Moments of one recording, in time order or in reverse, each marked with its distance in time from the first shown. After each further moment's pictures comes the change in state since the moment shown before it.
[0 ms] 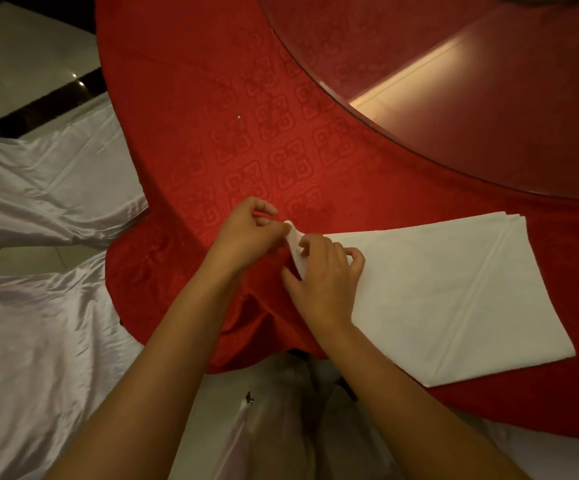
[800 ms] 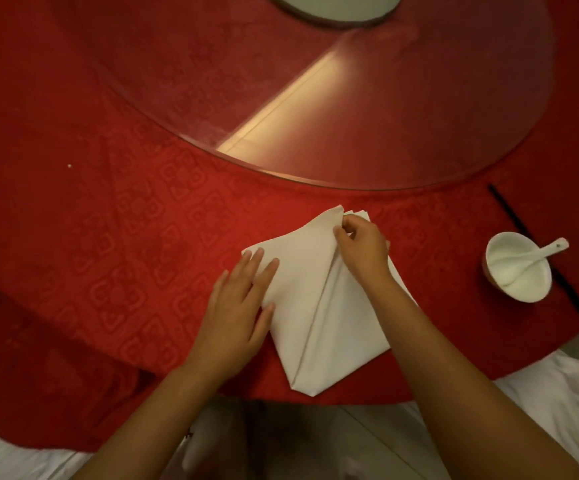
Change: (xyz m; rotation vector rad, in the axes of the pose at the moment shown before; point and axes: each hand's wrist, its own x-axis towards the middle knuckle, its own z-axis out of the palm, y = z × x) left_hand -0.033 -0.043 0.136 0.825 -0.270 0.780; right_hand 0.068 0.186 -0.135 0.175 0.014 0.527
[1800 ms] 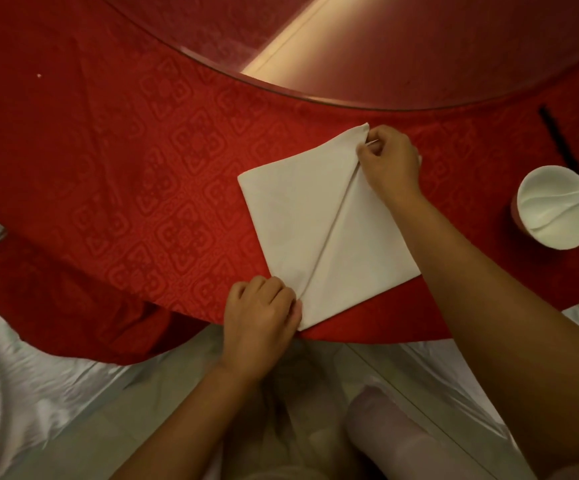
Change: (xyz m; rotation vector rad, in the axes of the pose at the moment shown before) left_hand -0.050 0.064 0.053 0.209 0.082 -0.081; right_hand 0.034 0.030 -0.015 -0.078 0.034 -0.060
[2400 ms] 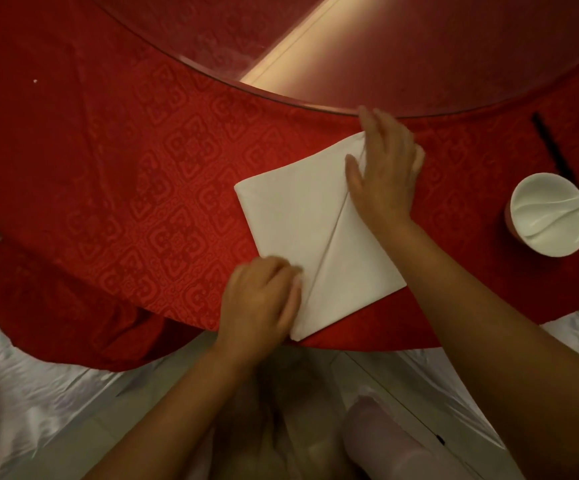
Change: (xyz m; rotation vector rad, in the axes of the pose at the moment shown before) left_hand 0.025 0.003 -0.007 -0.215 0.121 0.071; right_hand -0.018 0.013 0.007 -0.322 0.217 -0.383
